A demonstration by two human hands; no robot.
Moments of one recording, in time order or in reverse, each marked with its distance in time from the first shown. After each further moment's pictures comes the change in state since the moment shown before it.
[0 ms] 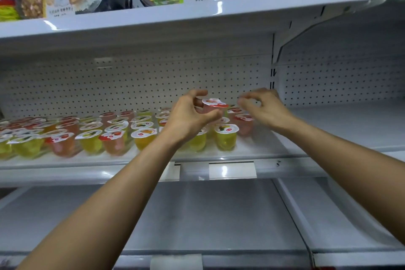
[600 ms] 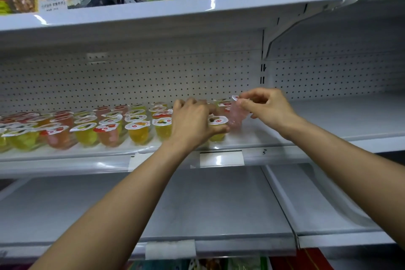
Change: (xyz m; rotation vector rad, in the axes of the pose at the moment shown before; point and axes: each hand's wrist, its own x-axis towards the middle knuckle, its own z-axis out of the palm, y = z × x) left_hand -0.021 0.005 0.031 0.899 -0.004 0.305; right_hand -0.045 -0.015 -0.020 0.438 0.093 0.156
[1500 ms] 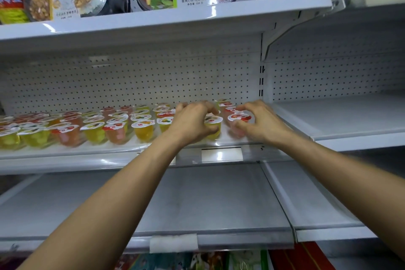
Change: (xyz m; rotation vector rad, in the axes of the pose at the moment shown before) left_hand -0.010 -0.007 -0.021 -0.177 -0.162 0.022; right_hand -0.027 0.004 0.007 -0.610 -0.164 -0.009
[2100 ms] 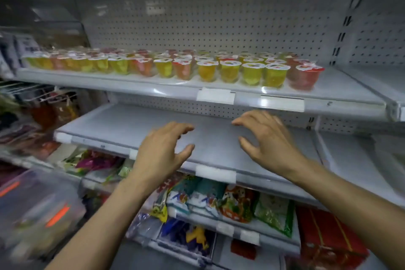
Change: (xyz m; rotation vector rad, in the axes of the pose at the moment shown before) left_hand -0.258 -0.056 -0.005 0.010 0.123 -0.286; right_hand -0.121 -0.065 0.098 -0.062 -0.076 -0.545
